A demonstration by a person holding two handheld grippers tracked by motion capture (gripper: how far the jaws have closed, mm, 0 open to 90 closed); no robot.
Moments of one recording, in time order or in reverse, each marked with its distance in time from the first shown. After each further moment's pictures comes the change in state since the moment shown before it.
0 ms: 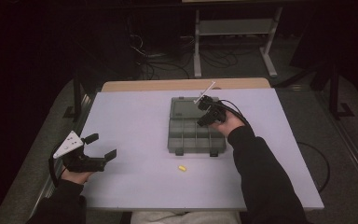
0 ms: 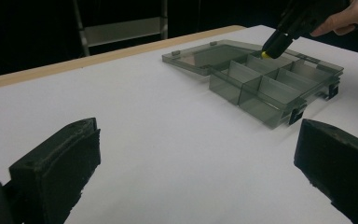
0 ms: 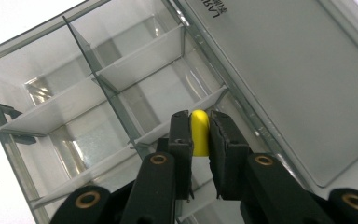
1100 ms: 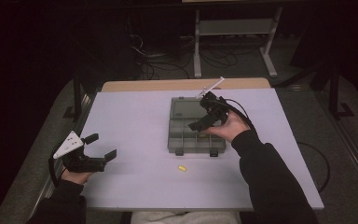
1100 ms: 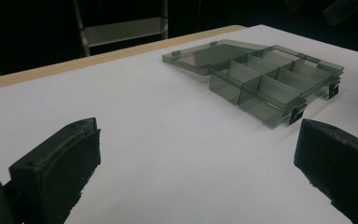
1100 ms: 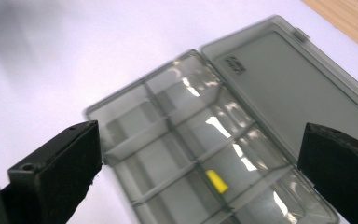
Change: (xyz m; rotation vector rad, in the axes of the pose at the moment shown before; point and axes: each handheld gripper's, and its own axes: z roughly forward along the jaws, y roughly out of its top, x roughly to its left) left arm 0.000 0.000 0.000 0.002 0.003 0.001; right arm 0.041 0.000 -0.057 -0.200 0.008 0.029
